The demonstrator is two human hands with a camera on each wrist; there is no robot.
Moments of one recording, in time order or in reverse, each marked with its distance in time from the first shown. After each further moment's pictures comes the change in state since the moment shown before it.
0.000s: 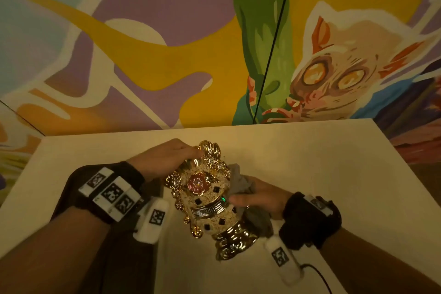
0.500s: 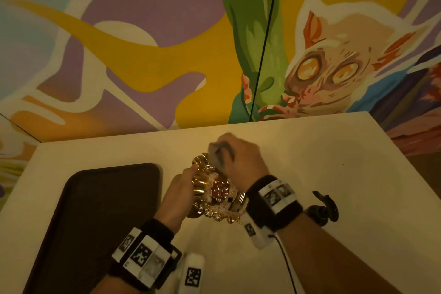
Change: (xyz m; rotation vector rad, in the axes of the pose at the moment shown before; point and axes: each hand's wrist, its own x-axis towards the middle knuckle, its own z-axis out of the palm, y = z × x) left_hand -0.015 -0.018 0.088 -0.573 0.379 -0.168; right_hand 0.039 -0.030 0.011 -0.611 0.806 -0.365
